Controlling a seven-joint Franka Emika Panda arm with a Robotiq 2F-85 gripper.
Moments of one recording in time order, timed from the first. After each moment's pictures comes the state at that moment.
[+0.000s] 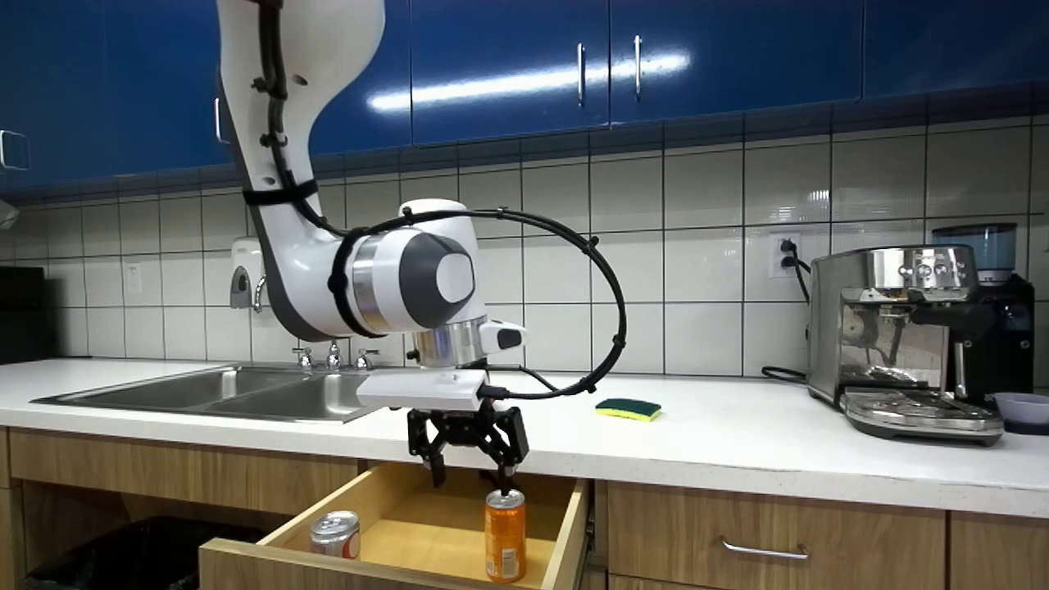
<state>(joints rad) -0.03 0.10 -0.16 -2.63 -0.12 2.88 0.01</state>
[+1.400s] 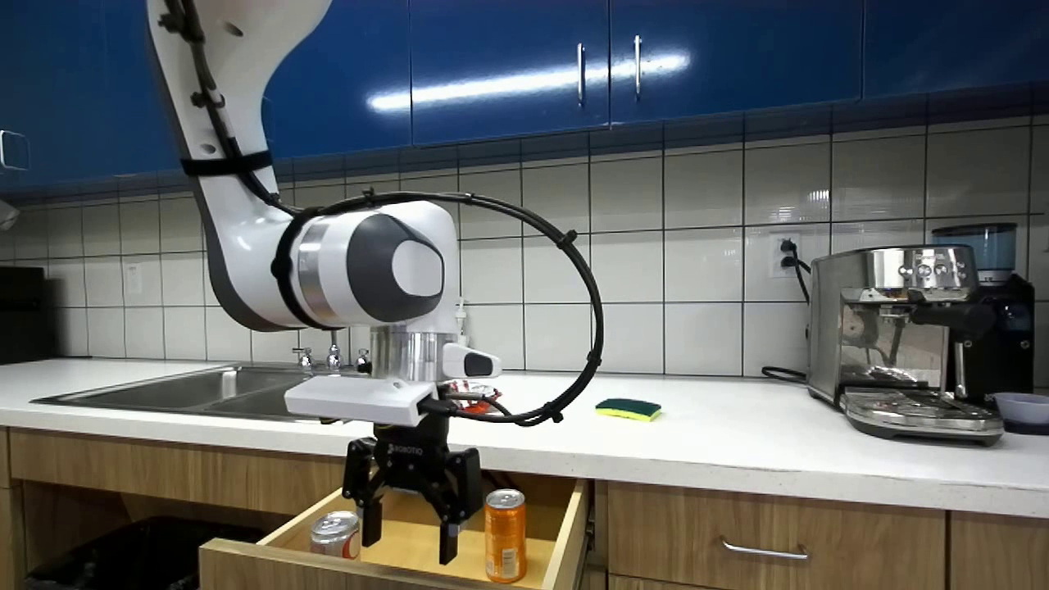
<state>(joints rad) -0.03 -0.04 -0.14 -2.78 -0.07 2.63 0.01</state>
